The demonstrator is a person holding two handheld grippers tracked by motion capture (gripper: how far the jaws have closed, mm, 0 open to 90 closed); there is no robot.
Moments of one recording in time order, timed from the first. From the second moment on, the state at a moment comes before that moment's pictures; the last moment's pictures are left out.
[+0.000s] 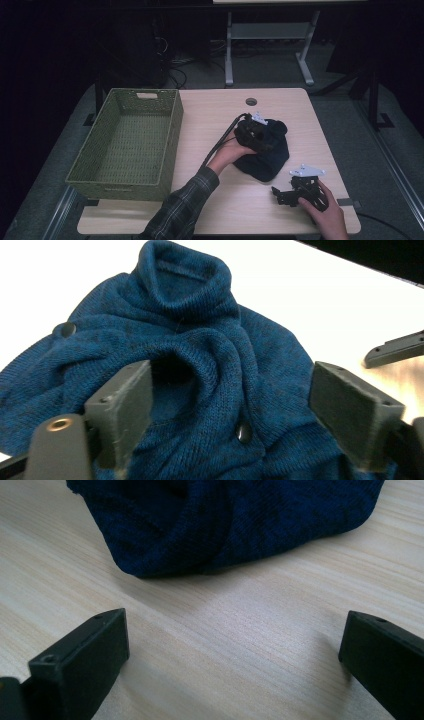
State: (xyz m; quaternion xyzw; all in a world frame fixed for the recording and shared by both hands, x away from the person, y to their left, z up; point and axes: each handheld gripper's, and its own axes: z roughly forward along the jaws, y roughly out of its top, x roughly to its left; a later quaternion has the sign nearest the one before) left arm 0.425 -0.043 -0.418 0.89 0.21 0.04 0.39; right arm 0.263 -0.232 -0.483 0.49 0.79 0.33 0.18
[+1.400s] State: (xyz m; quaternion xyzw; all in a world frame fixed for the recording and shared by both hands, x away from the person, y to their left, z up) left arm 0.360 0.072 -0.390 0.86 0.26 0.09 0.43; right arm 0.263 -0.232 -0.483 0.49 0.79 0.33 0.18
